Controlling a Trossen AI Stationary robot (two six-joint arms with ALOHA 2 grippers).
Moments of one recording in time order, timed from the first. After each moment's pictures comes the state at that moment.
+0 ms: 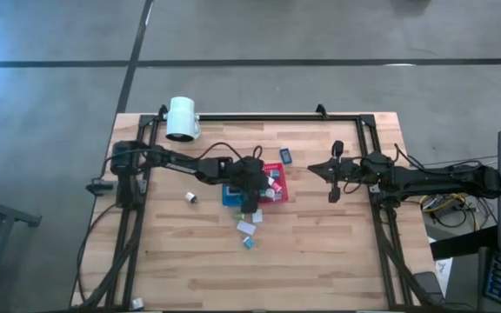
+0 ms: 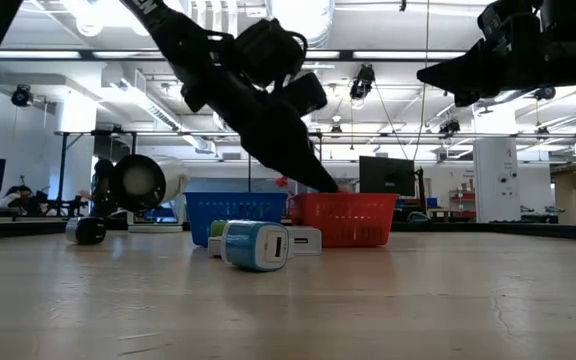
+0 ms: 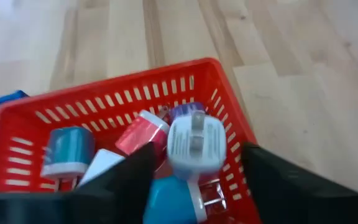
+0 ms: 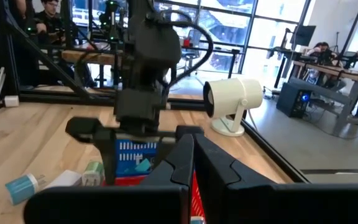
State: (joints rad) left arm 0.10 1.91 1.10 0.06 0.19 0.20; right arm -0.16 0.67 0.18 0.49 0.00 -0.09
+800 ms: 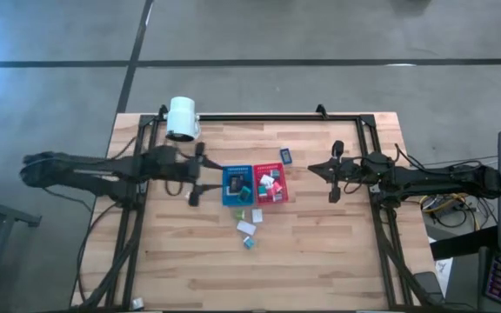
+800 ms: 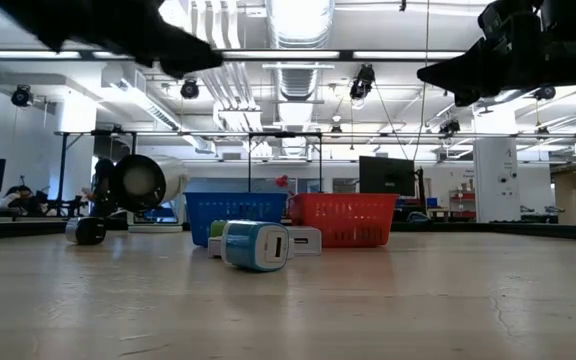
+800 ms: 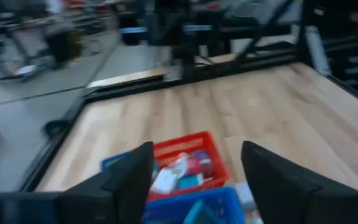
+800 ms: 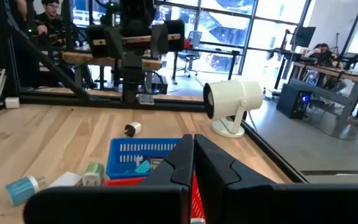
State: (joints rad) left arm 0.10 0.97 0.54 0.15 0.11 0.23; right arm -0.16 0.67 0.18 0.49 0.00 -0.09
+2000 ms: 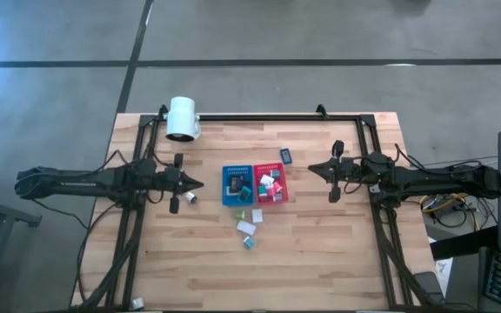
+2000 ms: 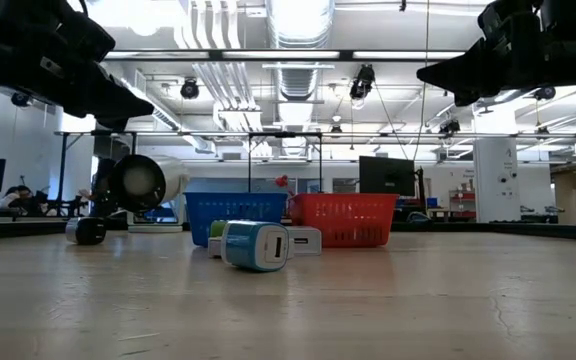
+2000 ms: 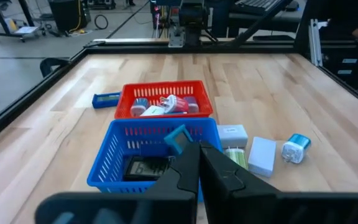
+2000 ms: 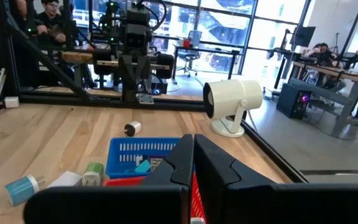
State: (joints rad) left arm 0.10 0.53 0.19 0.05 0.08 0.04; right arm -0.16 0.67 0.18 0.49 0.00 -0.09
